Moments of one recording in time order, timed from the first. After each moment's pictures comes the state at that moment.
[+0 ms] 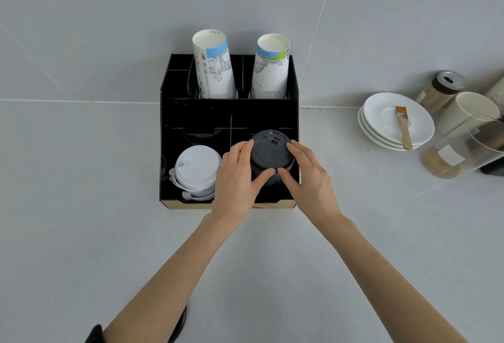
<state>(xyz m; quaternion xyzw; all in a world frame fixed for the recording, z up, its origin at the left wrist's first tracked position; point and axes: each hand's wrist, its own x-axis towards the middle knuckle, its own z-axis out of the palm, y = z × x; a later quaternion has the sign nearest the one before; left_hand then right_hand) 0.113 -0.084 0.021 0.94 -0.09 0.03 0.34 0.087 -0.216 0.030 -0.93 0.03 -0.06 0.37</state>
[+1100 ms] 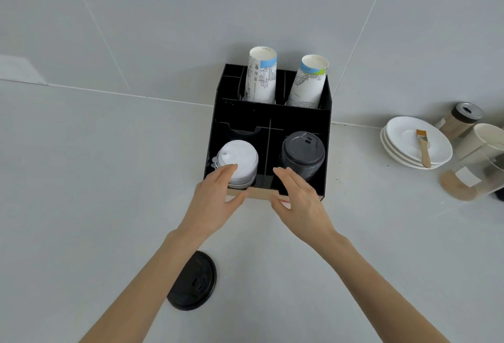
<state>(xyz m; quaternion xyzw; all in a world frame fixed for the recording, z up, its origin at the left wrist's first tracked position) 0.046 0.021 0.038 0.94 -0.08 -0.01 0.34 0.035 -0.151 0.038 -0.94 -0.10 0.01 0.32</state>
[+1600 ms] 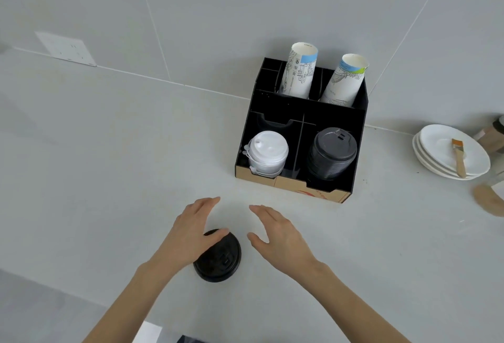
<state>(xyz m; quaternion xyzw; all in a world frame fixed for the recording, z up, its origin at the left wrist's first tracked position) -0.036 0.095 0.009 0.94 0.01 -0.11 0.32 -0.020 -0.088 0.005 -0.92 -0.19 0.16 0.29</state>
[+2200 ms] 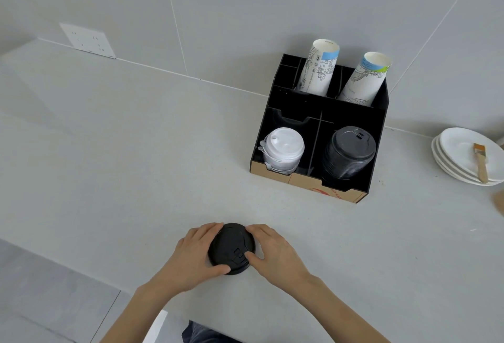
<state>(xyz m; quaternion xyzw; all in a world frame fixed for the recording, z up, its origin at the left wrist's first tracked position) -0.078 0.115 -0.021 0.93 0.00 -0.23 0.27 -0.044 -0.064 -0.021 -0.91 -0.21 0.21 0.30</state>
